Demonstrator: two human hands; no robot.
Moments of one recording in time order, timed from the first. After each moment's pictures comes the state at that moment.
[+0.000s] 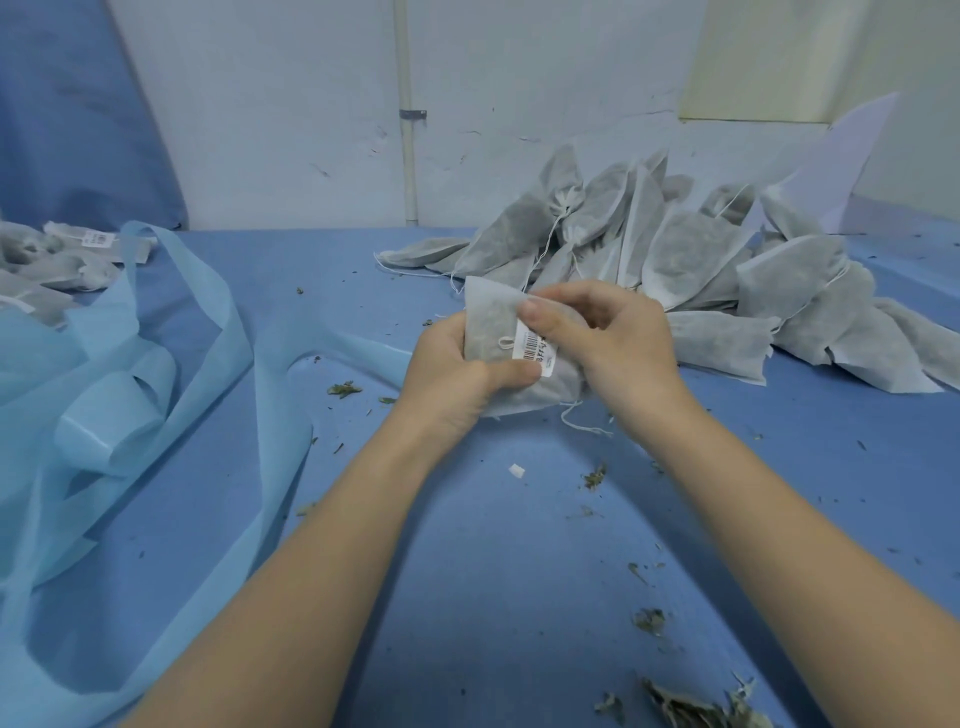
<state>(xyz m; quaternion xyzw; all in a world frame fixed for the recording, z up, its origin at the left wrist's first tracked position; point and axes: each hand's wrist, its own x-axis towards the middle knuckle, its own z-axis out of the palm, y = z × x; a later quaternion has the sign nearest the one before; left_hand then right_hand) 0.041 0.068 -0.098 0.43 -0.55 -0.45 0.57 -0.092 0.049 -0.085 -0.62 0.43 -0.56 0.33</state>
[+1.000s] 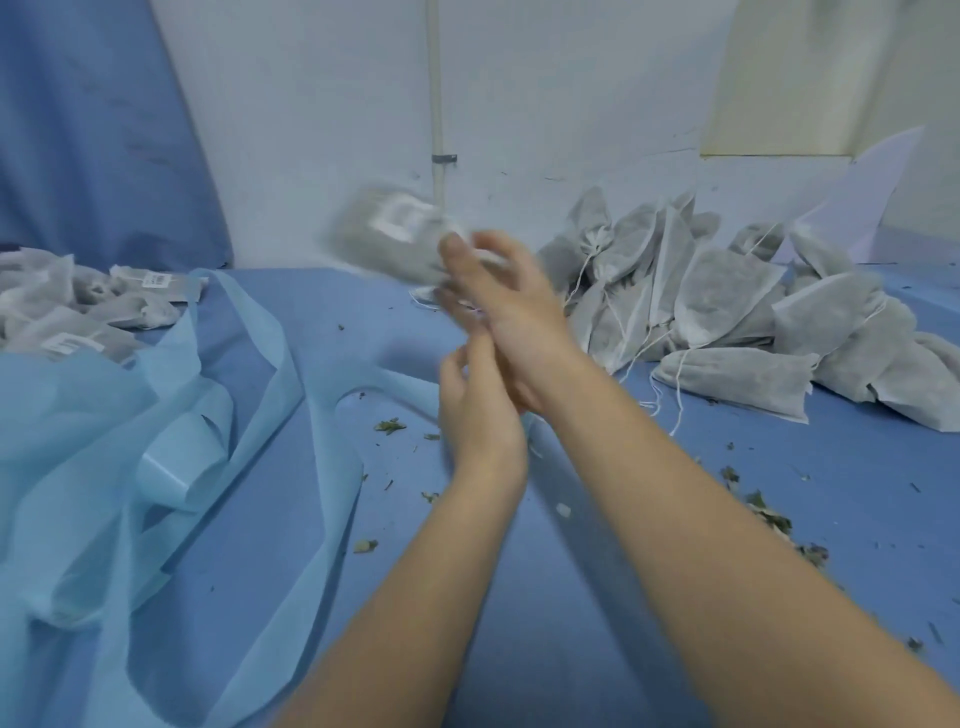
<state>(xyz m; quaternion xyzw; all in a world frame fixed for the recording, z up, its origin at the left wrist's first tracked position) 0.032 0.060 -0.093 0.40 -0.26 -0.44 0.76 0.003 0.029 -0.048 -0.54 0.32 -0.56 0.54</state>
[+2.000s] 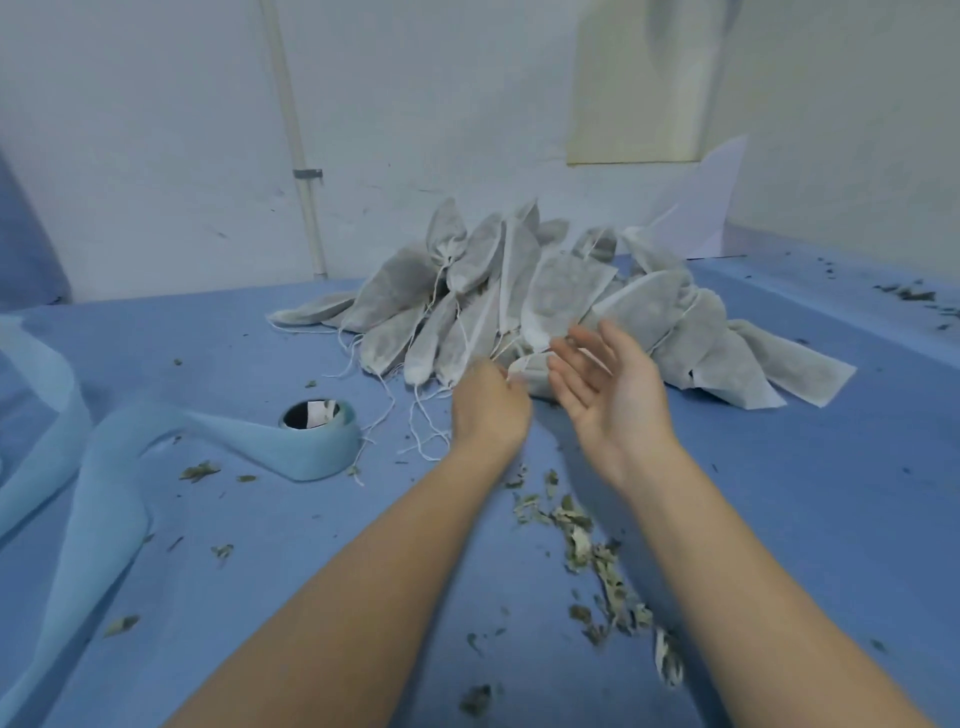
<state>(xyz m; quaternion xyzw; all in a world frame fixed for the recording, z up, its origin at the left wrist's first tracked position) -0.101 -0.005 -0.113 0.63 -0.60 -0.26 0.42 -0.190 0.040 -0.080 -0.25 0.35 -0.69 0.58</state>
